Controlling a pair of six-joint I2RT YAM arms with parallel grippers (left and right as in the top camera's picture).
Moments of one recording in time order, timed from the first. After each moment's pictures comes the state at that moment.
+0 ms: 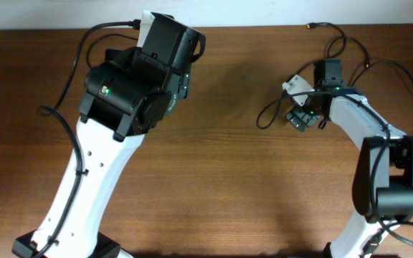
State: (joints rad) left arm -0.53 1.67 2.19 -1.45 -0.60 -0.24; right arm 0.02 1.97 1.28 -0.48 -0.03 -0.79
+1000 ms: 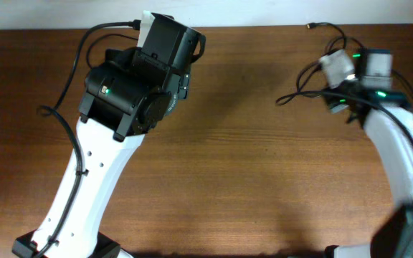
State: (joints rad) left arm -0.53 1.67 2.19 -1.46 -0.60 -0.24; right arm -0.10 1.58 1.27 -0.52 -0.05 -0.56
